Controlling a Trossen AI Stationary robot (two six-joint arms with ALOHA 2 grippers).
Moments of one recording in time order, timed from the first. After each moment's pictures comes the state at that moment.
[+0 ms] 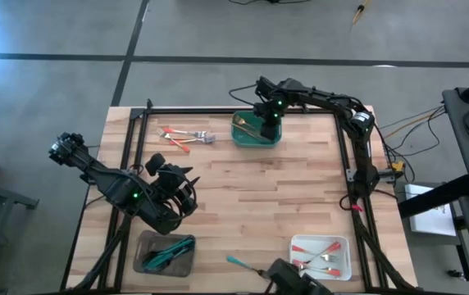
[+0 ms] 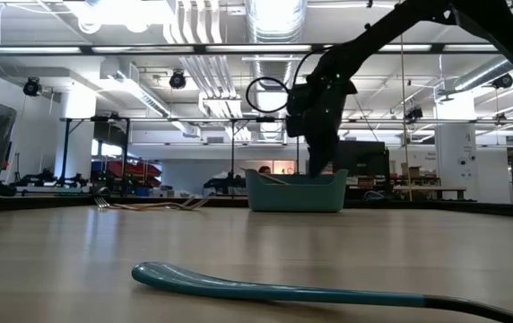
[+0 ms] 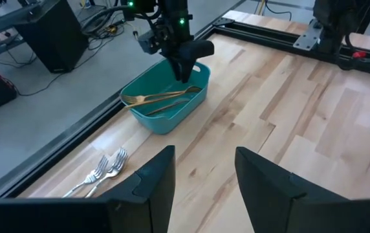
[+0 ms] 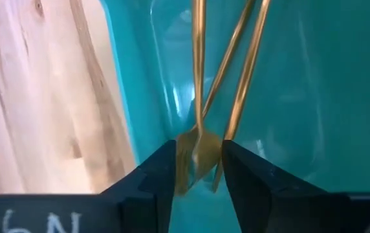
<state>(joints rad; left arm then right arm) -0.58 1.41 1.47 -1.20 -1.01 -0.98 -0.69 2.05 1.68 -1.02 -0.37 -0.40</state>
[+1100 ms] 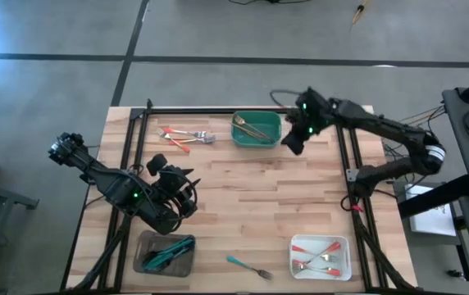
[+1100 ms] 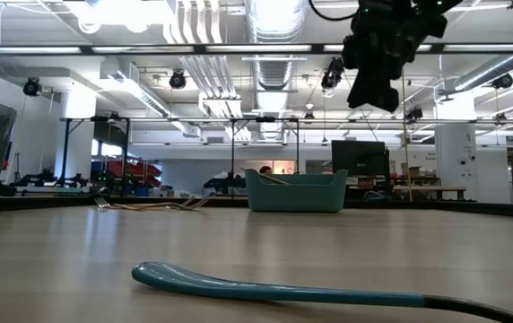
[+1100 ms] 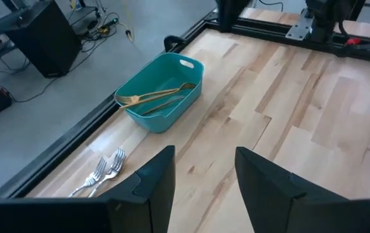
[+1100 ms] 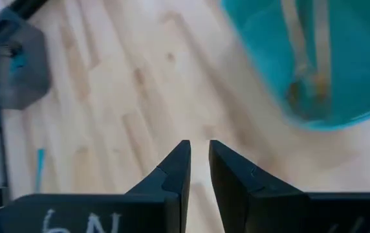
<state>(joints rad) -0.58 1.41 1.47 -1.18 -0.98 -0.91 -0.56 1.29 1.10 -0.74 -0.45 0.13</state>
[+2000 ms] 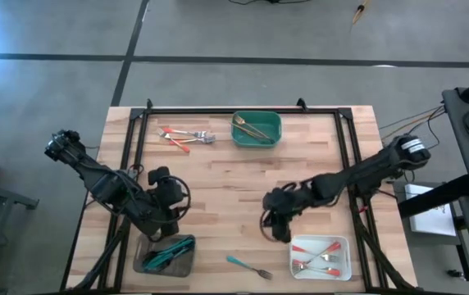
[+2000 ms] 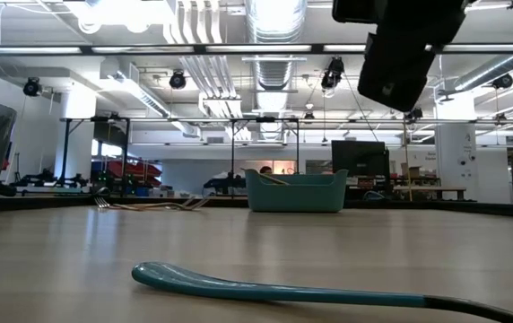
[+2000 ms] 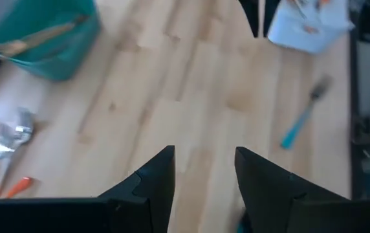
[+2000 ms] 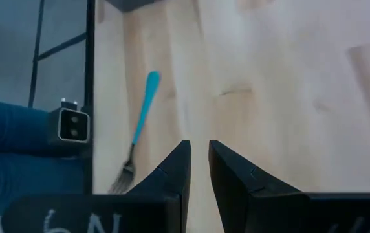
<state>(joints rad) -0.64 1.35 1.47 -1.16 -0.54 -0.76 0.33 1.52 0.99 -0.26 -0.12 0.63</state>
